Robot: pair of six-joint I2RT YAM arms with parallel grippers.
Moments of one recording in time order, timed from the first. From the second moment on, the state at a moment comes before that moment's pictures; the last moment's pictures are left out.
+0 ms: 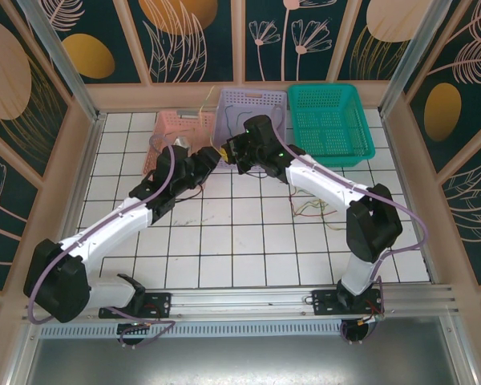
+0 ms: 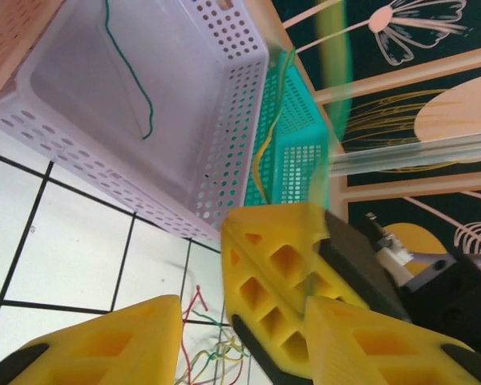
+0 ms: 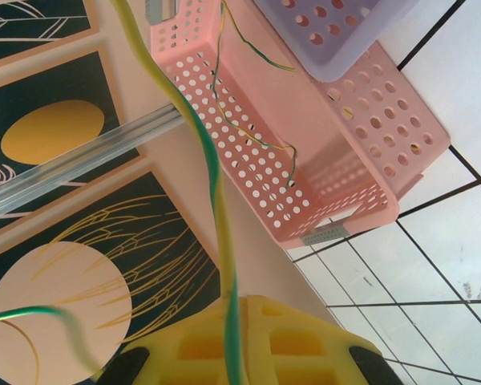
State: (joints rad) left arm -0.56 1.29 0.89 0.05 0.07 -1.24; right arm 0.70 1.75 1.42 -0.22 -0.25 1.76
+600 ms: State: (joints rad) left arm -0.56 1.24 0.91 -0.02 0.07 -1.33; right arm 0.70 1.75 1.38 -0.22 -0.27 1.80
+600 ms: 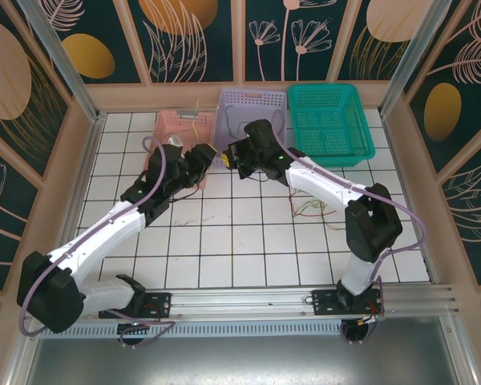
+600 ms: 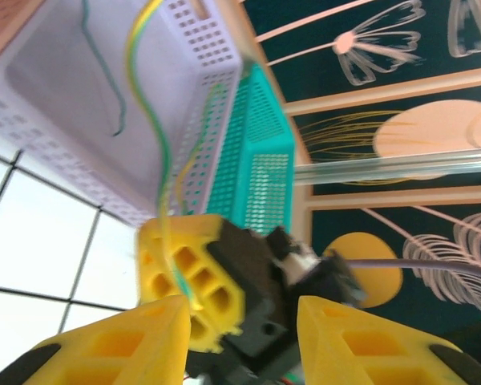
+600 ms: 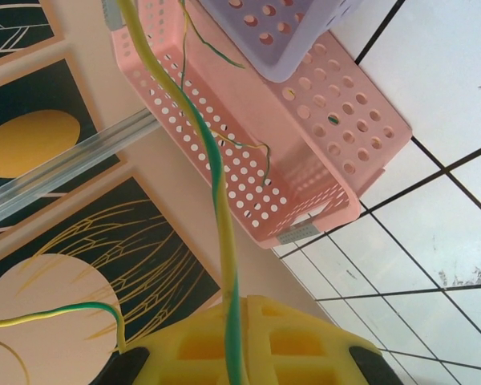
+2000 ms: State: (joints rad) left arm -0.14 1.37 1.08 -0.23 0.13 -0.89; right arm 0.49 1.40 1.32 -0.36 -0.18 1.20
